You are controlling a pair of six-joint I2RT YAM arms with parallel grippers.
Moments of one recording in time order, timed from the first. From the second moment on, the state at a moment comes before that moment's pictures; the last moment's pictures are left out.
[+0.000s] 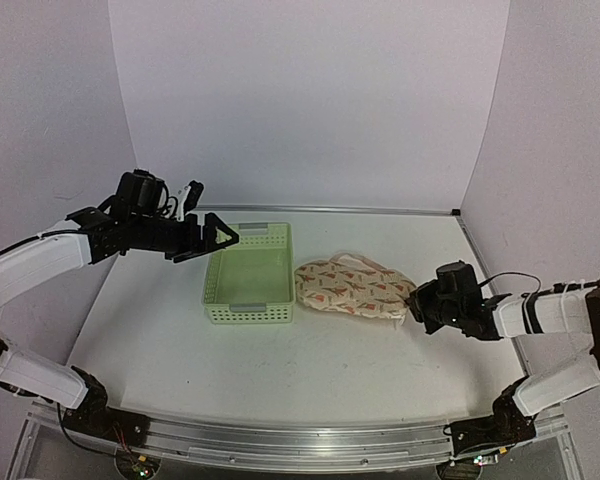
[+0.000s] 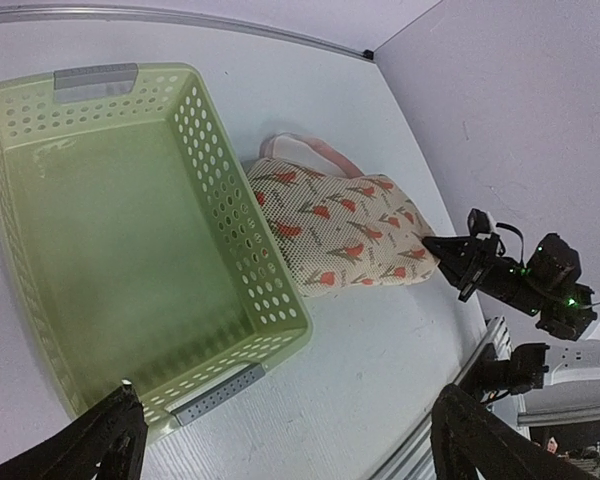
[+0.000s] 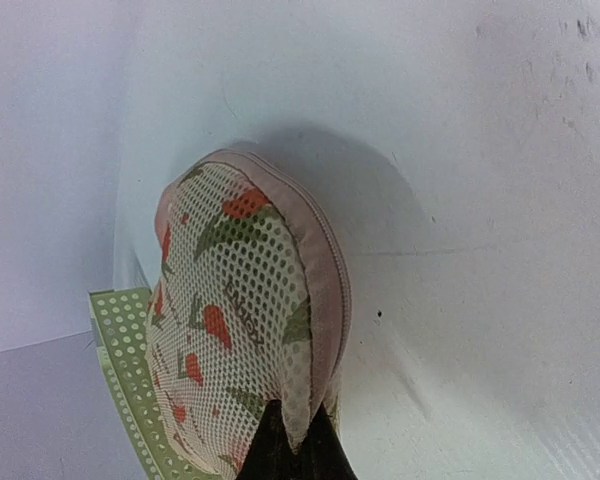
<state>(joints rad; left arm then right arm) -0.54 1.26 1.05 -0.37 0.39 -0.52 0.47 1.30 0.40 0.23 0.07 1.44</state>
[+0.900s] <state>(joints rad) -0.54 1.25 1.04 -0.34 0.40 -0.52 0.64 1.21 0.55 -0.04 0.28 1.03</state>
